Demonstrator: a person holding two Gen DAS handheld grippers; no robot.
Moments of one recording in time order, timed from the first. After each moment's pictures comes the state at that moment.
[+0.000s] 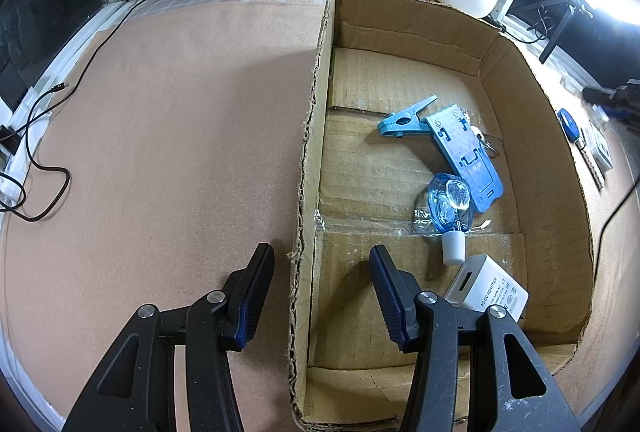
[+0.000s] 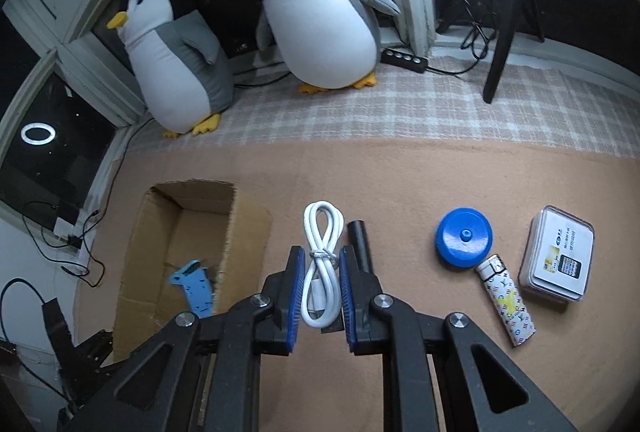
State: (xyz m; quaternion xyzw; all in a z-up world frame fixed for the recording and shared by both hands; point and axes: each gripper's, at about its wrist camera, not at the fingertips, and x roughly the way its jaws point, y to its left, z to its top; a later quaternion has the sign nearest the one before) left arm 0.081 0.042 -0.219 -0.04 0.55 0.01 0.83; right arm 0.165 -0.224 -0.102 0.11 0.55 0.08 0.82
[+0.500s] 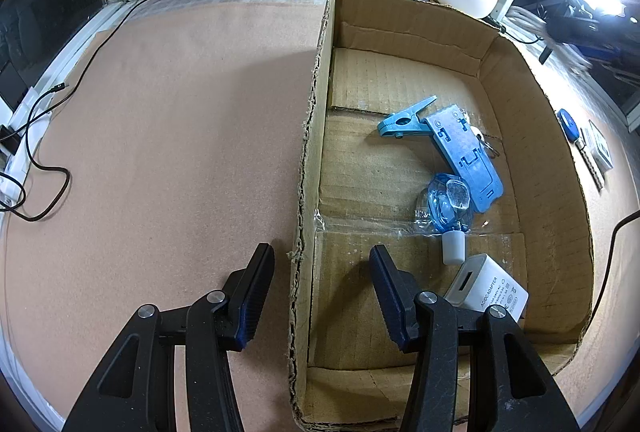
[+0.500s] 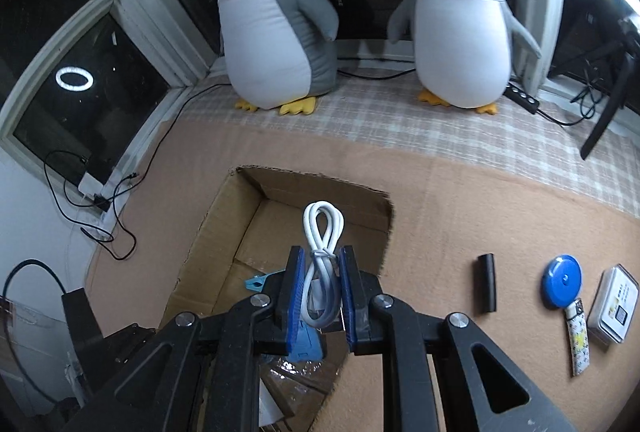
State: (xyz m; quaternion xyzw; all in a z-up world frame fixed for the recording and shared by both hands) left arm 0.081 0.042 -0.219 -0.04 0.55 0.01 0.83; right arm 0.181 -0.113 -0.106 0.04 0.55 0.16 0.82
